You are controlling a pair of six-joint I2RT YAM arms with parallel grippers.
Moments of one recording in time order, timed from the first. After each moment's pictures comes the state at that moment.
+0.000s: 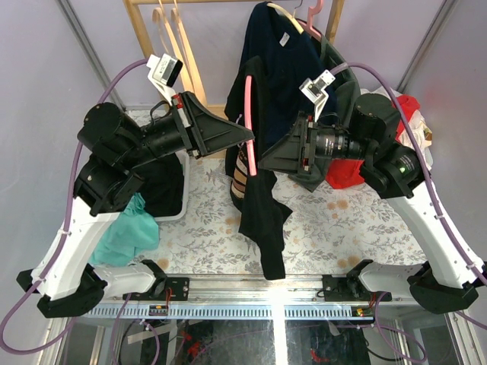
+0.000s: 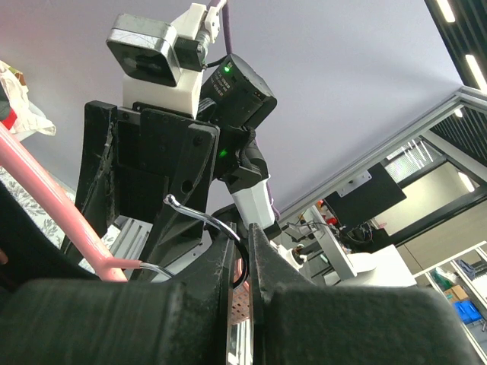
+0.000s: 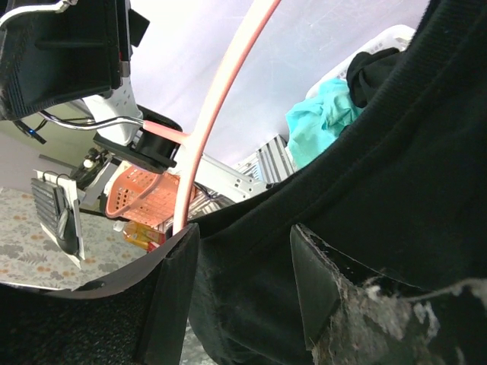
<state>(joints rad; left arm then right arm) -0.68 1.18 1.79 -0.29 0.59 -1.05 0.64 1.22 1.69 -0.56 -0.78 0.58</state>
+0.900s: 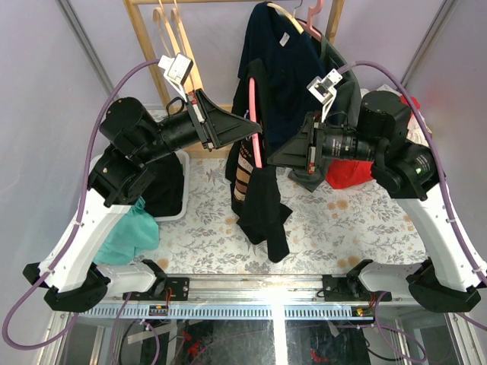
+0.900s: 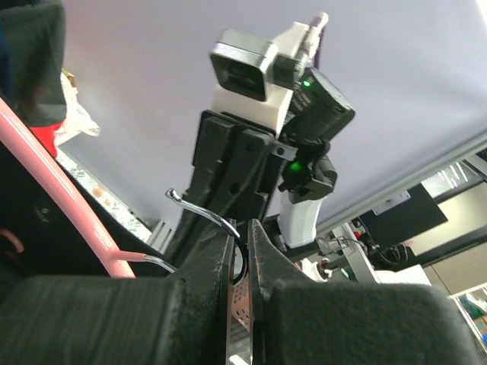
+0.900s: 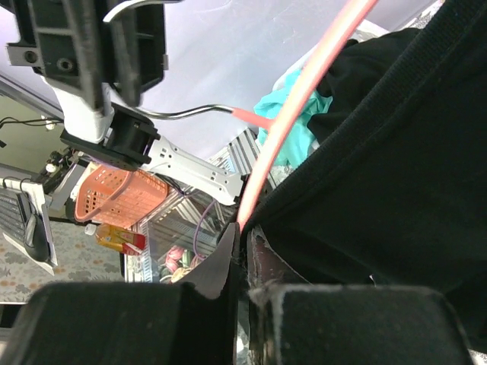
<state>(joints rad) -0.67 1.22 1.74 -0.28 0.53 -1.00 0.64 1.23 1.79 -0.75 -0.70 0.49</state>
